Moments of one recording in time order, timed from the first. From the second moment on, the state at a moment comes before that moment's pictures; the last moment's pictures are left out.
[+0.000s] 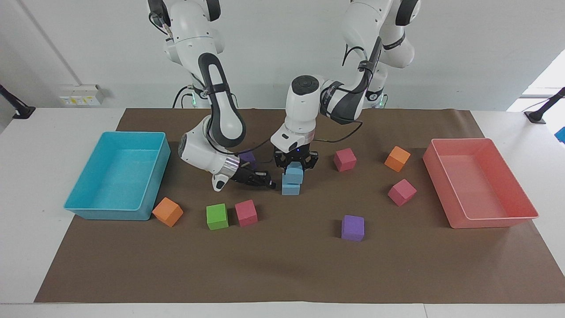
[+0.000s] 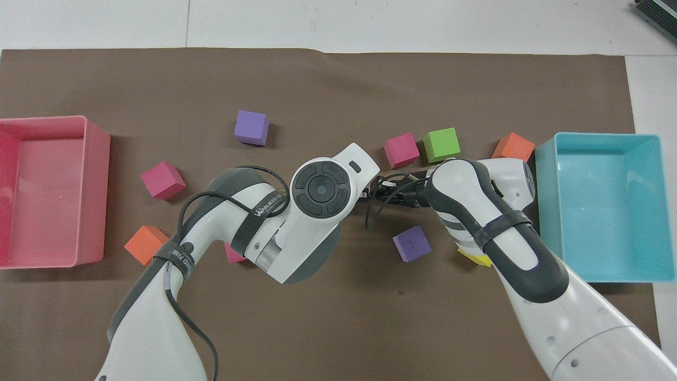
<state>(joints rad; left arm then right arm) -0.72 0.38 0.01 -1.70 0.04 2.22 -0.63 0.35 0.41 -0.04 -2.00 1.24 2.28 -0.36</state>
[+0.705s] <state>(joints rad) -0.73 0.42 0.01 -1.67 0.04 2.22 -0.67 0.35 0.41 -0.04 -2.00 1.24 2.28 -0.36</state>
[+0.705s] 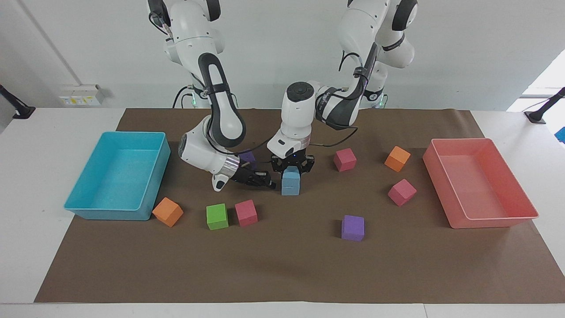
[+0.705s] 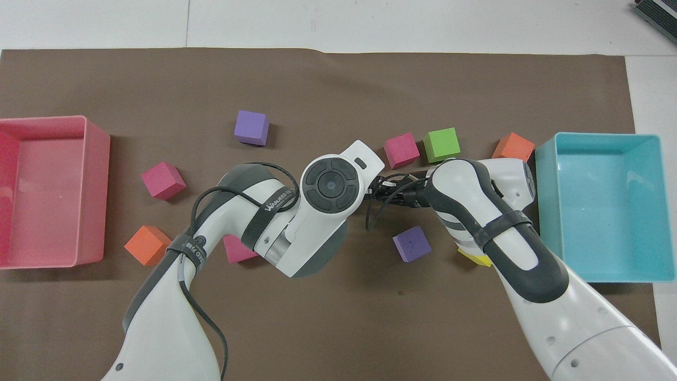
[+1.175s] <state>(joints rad) -0.73 0.42 0.02 -1.67 0.04 2.22 -0.68 0.35 0.41 -0.04 -2.00 1.24 2.28 -0.36</state>
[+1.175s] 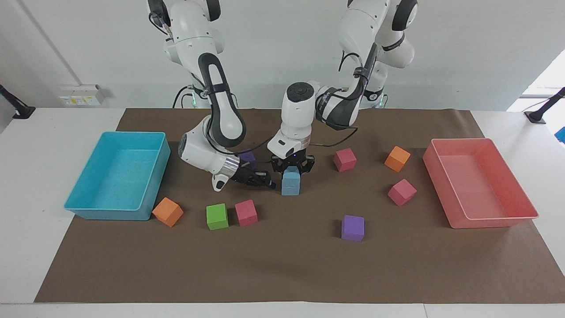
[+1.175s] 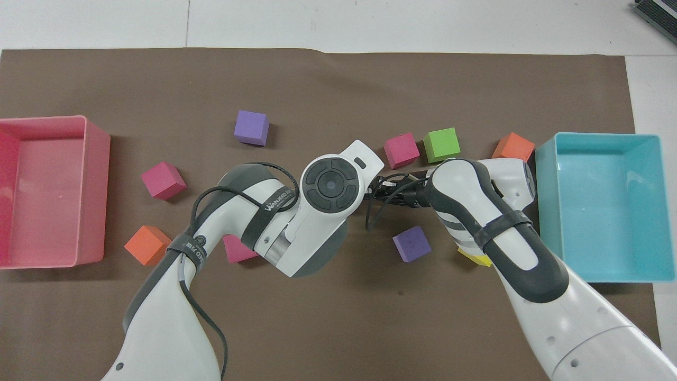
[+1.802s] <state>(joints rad) -0.73 0.42 0.02 -1.67 0.04 2.22 -0.68 0.35 0.41 -0.04 -2.00 1.24 2.29 -0.36</state>
